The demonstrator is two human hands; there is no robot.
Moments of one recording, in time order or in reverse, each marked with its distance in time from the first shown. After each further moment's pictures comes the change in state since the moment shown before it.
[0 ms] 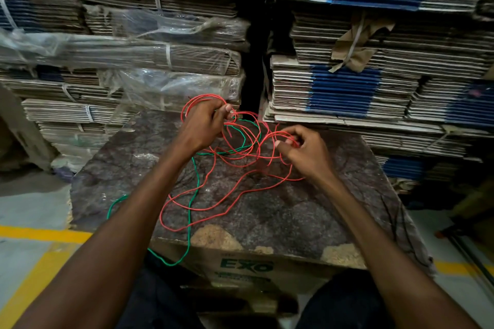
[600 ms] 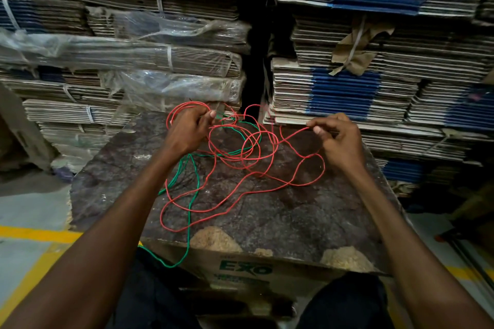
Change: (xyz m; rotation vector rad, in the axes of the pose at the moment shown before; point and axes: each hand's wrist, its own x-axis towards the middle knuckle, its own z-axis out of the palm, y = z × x) left_hand -0.010 -0.035 -0.011 0.095 0.011 -0.050; right_hand 0.022 0.021 -0.050 -0.049 0.186 -0.164
